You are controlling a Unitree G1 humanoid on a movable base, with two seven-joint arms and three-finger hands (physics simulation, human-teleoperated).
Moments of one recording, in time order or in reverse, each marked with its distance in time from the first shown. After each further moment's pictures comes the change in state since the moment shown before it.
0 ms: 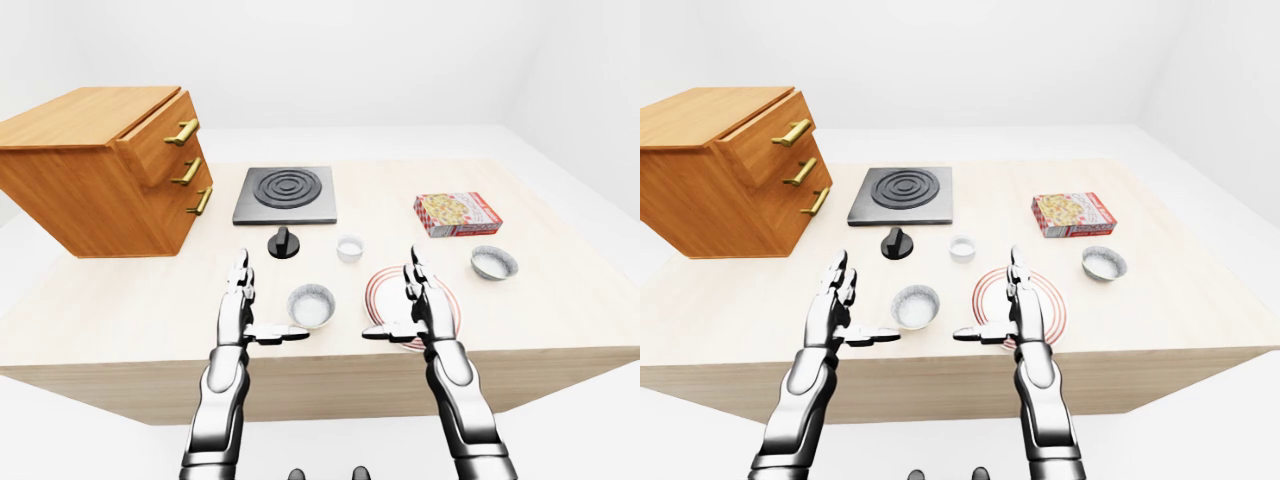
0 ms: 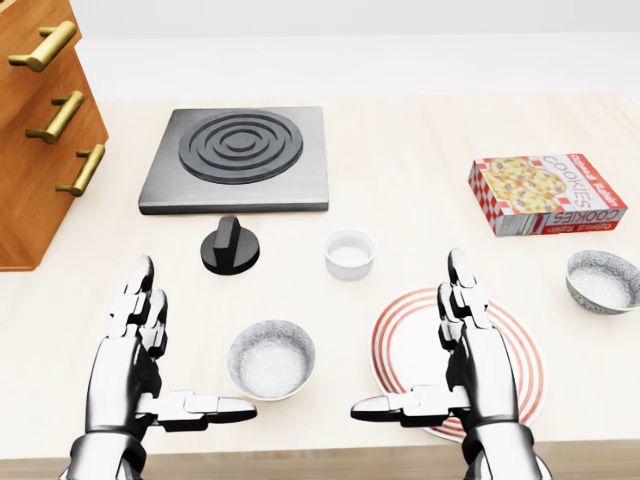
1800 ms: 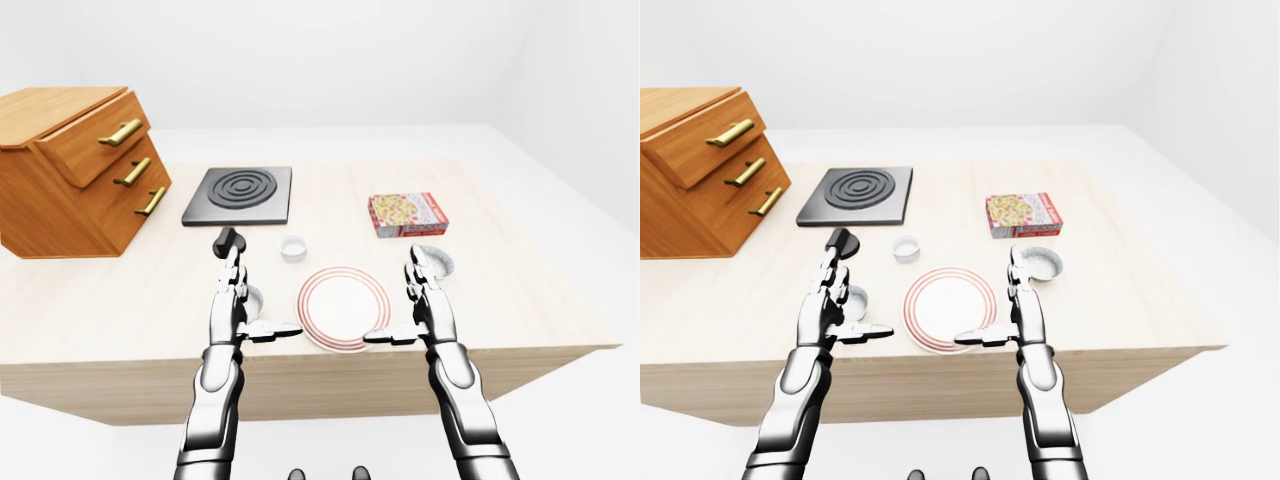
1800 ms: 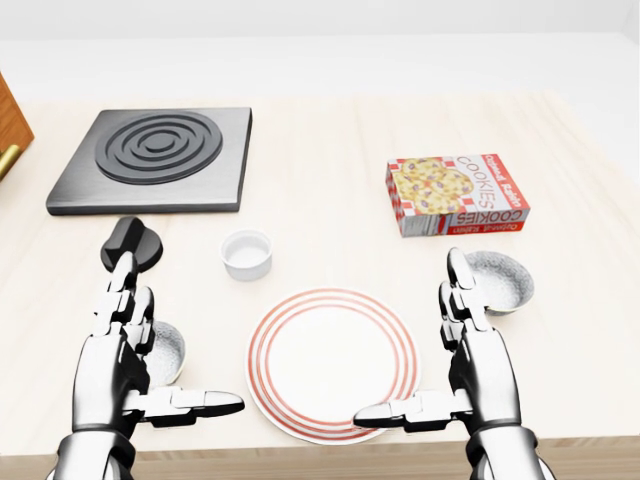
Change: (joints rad) left arm -0.011 0.013 0.036 0.020 -0.034 -0.030 -0.003; right arm 0.007 -0.011 -0.009 0.027 -0.033 -0.065 0.032
